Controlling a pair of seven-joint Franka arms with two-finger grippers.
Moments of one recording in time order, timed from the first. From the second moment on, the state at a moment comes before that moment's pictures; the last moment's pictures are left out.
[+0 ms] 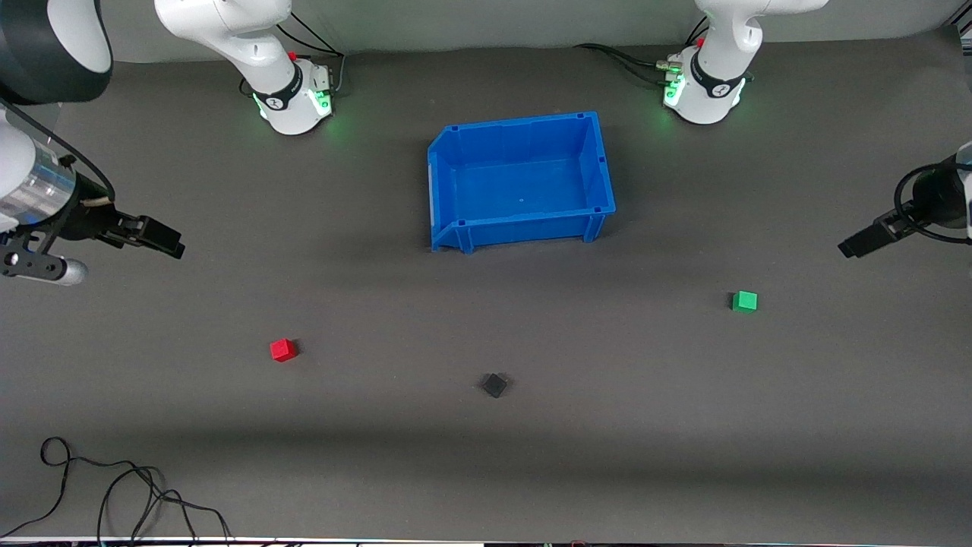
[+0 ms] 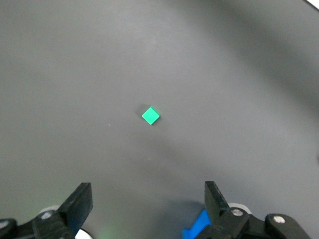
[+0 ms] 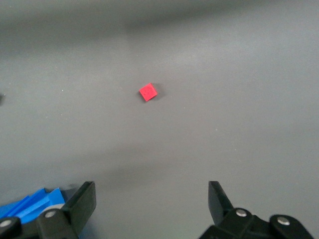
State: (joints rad) left arm -0.03 0.08 0.04 -1.54 -0.03 1.57 -0.66; right arm 0.16 0.06 -0.10 -1.62 0.00 1.65 0.29
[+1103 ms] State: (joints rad) left arm 0.20 0.35 0.03 -1.58 -0.38 1.64 -1.07; right arm 0.15 0.22 -0.12 -1.95 0.00 2.05 1.02
